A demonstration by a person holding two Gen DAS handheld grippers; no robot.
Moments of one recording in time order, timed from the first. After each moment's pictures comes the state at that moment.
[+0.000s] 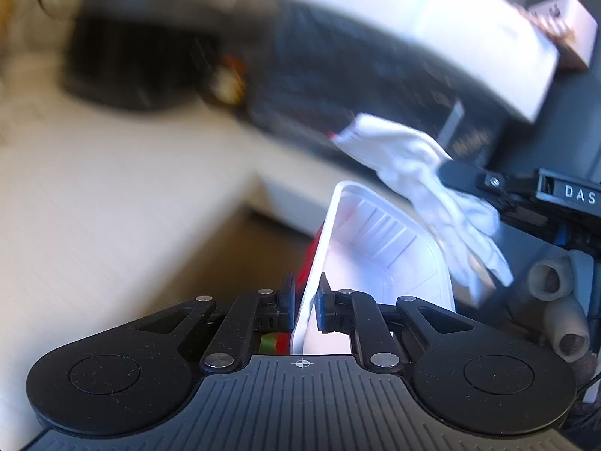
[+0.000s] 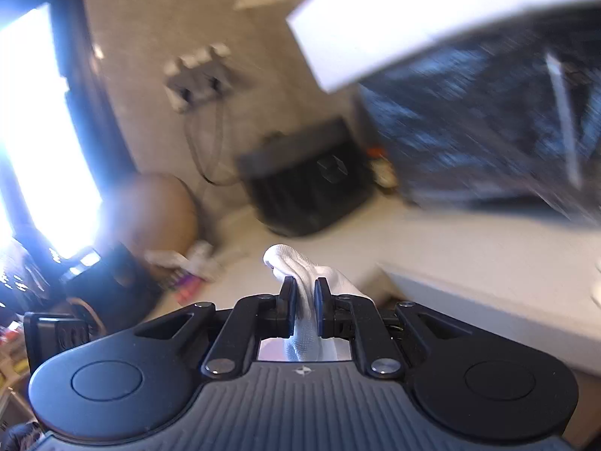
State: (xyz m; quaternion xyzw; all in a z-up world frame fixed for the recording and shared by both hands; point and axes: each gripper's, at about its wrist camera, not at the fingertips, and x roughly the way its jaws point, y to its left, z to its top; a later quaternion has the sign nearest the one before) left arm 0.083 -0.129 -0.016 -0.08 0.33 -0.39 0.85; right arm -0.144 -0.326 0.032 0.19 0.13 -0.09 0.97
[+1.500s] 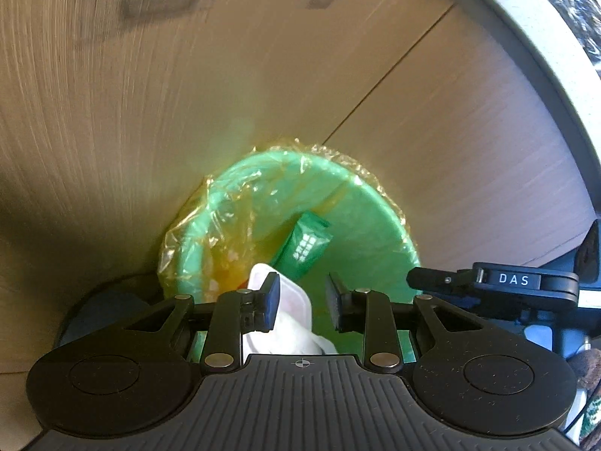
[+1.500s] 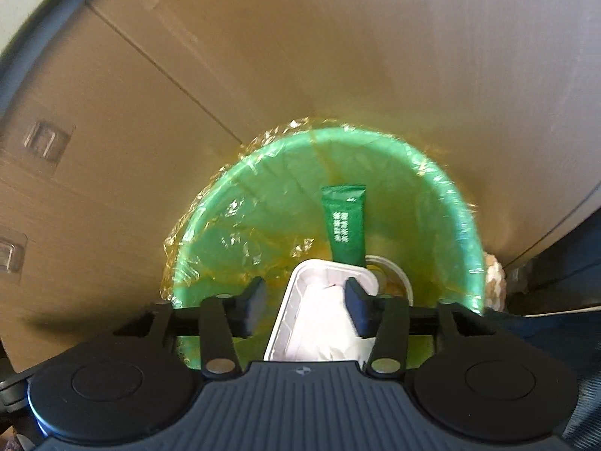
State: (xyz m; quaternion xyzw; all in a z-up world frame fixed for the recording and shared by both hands) left arm 0.125 -0.131 -0.270 -0.12 0.51 -0.27 0.81; right arm -0.072 -0.427 -0.285 0.35 0.42 -0.21 0.81
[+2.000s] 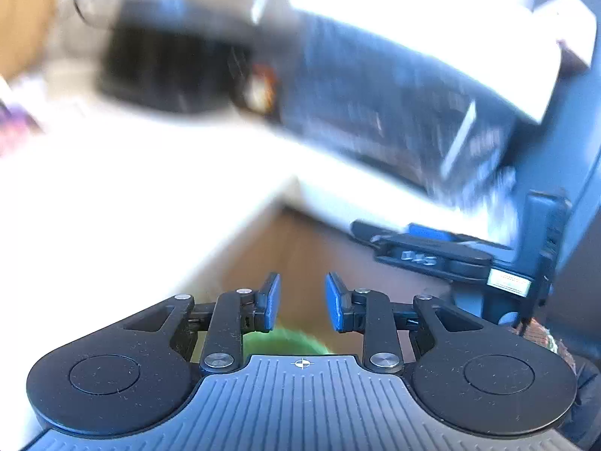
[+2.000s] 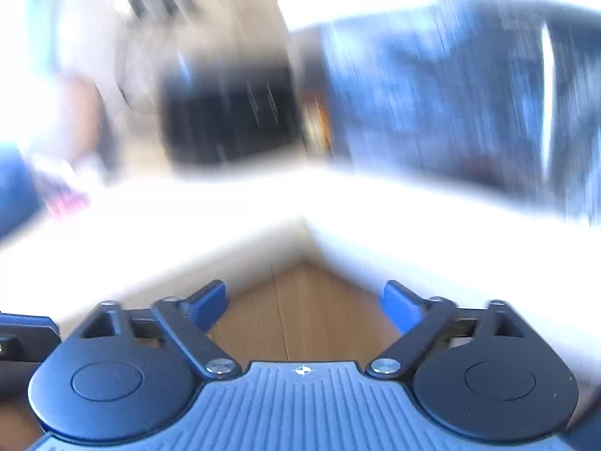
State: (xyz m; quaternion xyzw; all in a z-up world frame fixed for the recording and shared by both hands) left arm 0.062 -0.073 -0.001 -0.07 0.28 -0.33 0.90; right arm -0.064 -0.327 -0.030 0.03 0.15 -0.22 0.96
